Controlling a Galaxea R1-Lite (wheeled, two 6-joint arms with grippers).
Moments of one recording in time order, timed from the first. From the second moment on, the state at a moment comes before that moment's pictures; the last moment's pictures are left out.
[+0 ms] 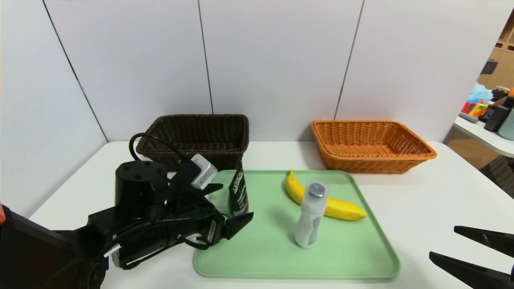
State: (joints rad) left arm -0.61 1.74 -0.49 -0.96 -0.20 0.06; right arm 0.08 0.91 -0.37 -0.08 0.46 -0.02
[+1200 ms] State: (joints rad) left arm -0.67 1.95 -0.47 -1.30 -0.03 0.05; right arm 0.08 0.92 -0.36 -0.08 0.46 -0.06
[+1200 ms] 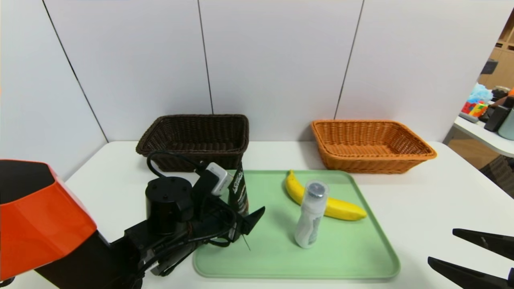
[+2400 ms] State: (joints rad) left arm -0.66 2.03 -0.52 -1.33 0.00 0.05; right arm 0.08 0.91 -0.35 -0.08 0.47 -0.06
